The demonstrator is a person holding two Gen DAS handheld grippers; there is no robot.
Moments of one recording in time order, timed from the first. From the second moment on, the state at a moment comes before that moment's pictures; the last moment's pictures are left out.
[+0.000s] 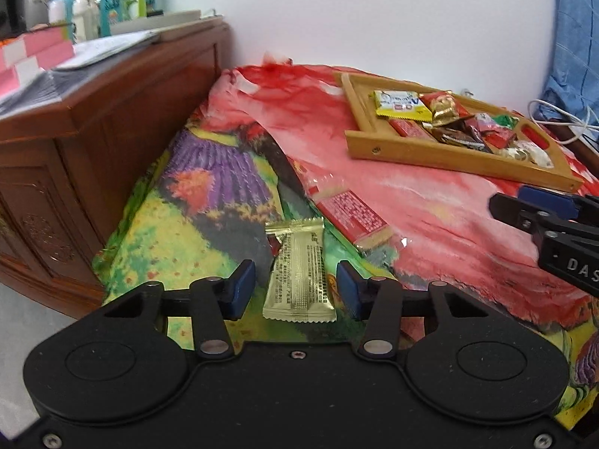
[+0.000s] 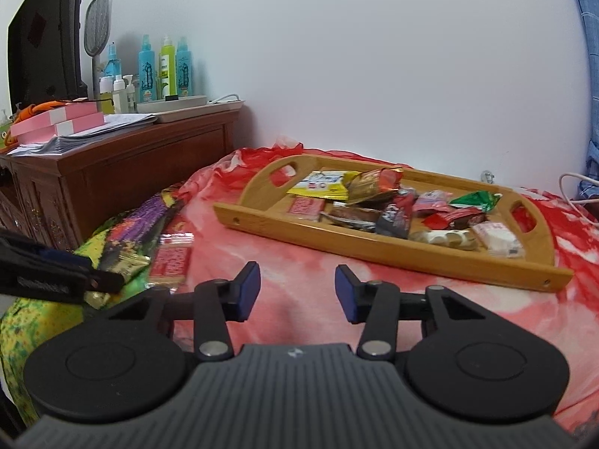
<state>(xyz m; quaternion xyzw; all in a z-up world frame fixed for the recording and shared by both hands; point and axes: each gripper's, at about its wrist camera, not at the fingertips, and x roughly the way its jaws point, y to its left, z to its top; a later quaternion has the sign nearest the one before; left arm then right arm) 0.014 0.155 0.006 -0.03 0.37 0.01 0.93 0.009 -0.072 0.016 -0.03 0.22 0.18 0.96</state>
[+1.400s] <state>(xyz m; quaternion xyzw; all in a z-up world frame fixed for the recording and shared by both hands) 0.017 0.185 0.022 -0.09 0.32 0.05 0.94 0.039 0.030 -0.007 -0.05 0.27 0.24 0.93</state>
